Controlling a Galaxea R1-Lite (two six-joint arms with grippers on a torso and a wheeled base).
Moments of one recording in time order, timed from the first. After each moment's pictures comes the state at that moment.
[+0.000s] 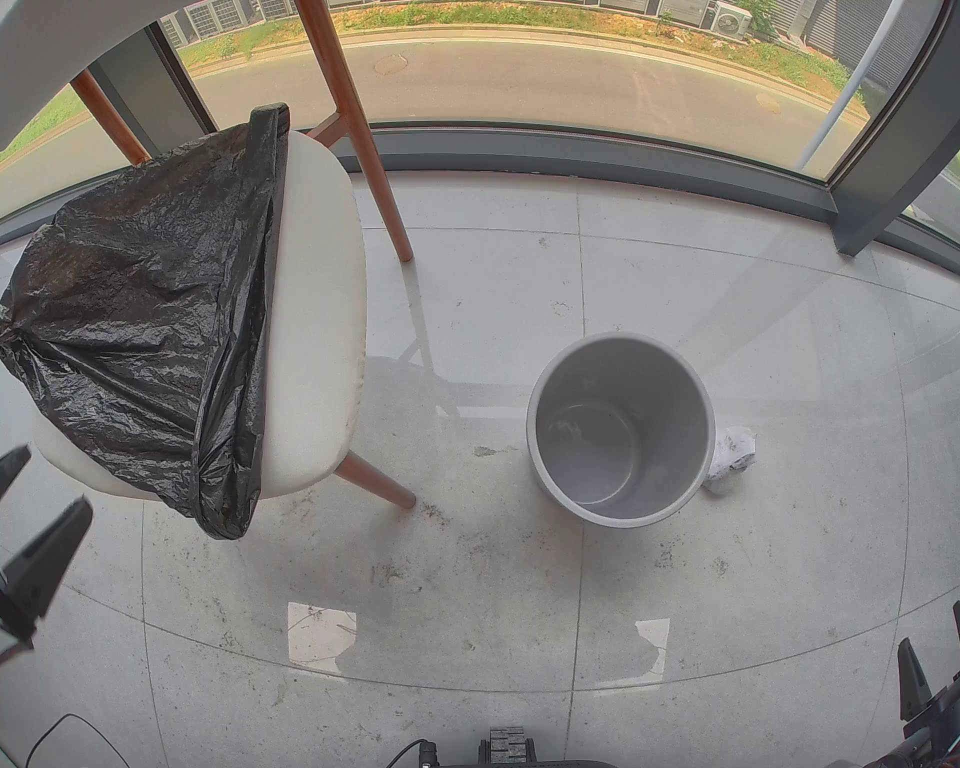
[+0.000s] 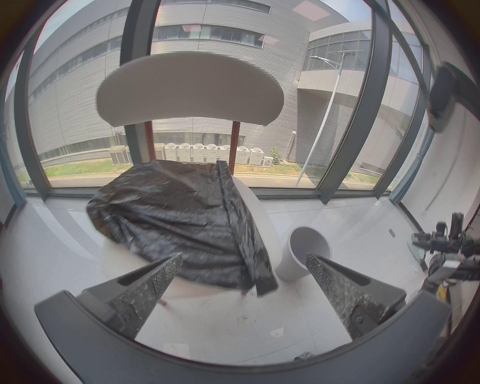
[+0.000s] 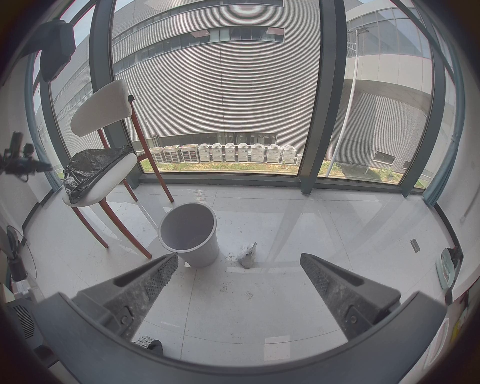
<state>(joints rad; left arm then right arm) -0.21 0.71 -0.52 -0.23 -0.13 0.02 0.00 0.02 -0.02 0.00 -0.01 0.00</state>
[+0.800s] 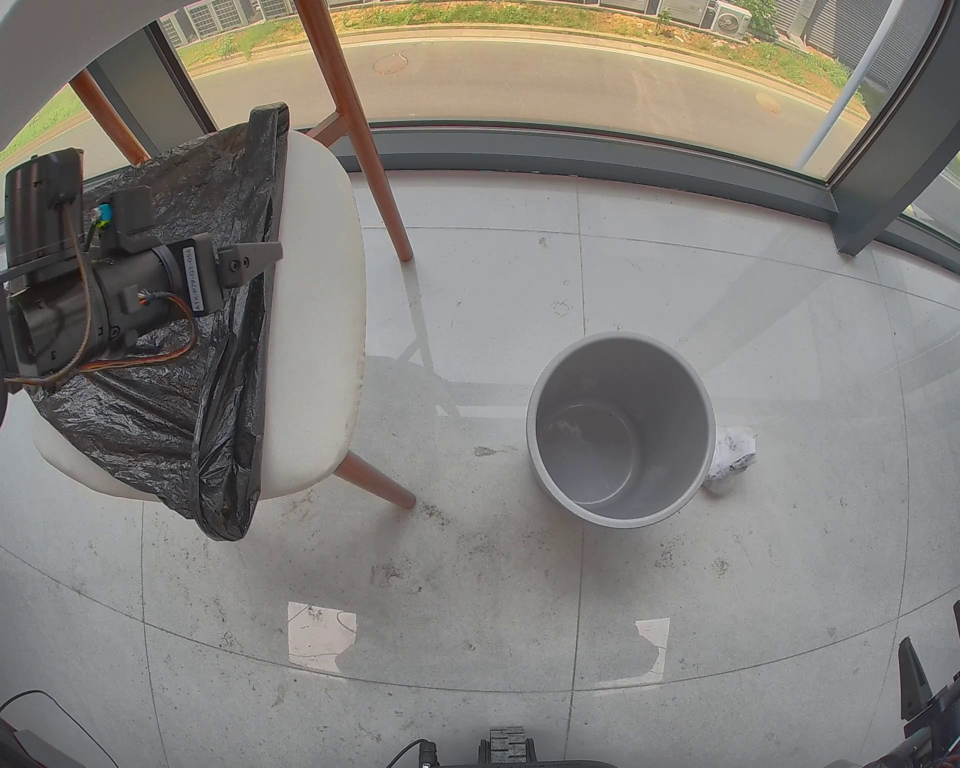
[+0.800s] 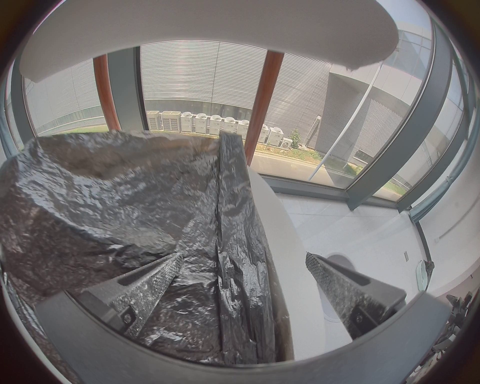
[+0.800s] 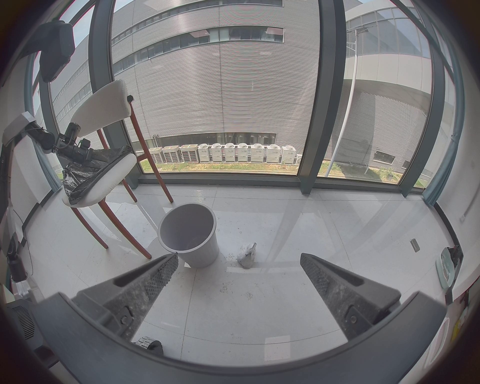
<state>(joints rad) -0.26 1.51 -1.15 -0.22 0.02 -0.11 0.00 0.02 -0.02 0.00 -0.01 0.01</state>
